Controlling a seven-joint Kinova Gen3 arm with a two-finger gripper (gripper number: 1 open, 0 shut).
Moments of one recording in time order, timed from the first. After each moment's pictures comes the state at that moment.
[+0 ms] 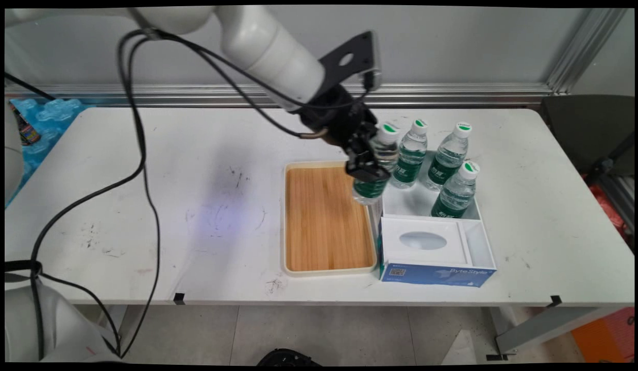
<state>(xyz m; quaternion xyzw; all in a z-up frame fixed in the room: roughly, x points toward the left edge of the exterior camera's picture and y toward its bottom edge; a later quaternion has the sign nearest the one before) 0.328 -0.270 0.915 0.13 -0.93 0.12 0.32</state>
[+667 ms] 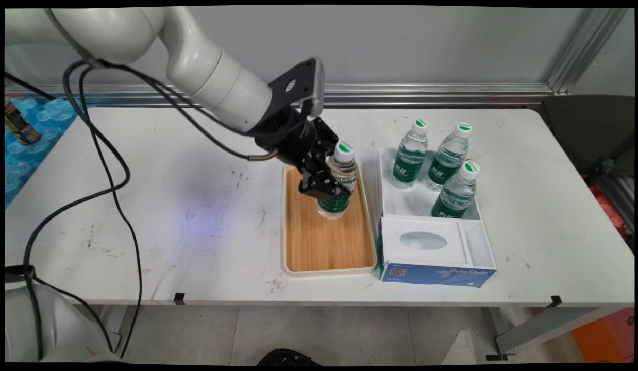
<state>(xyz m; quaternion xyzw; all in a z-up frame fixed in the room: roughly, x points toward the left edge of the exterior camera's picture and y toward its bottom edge) 0.383 -0.237 0.884 0.12 -0.93 0.11 0.32</state>
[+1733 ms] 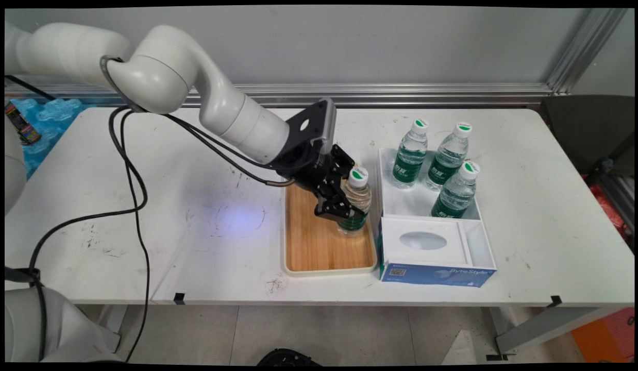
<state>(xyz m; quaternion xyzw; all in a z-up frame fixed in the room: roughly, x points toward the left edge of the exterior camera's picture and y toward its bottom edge) 0.371 -0.252 0.816 0.08 -0.92 0.11 0.36</state>
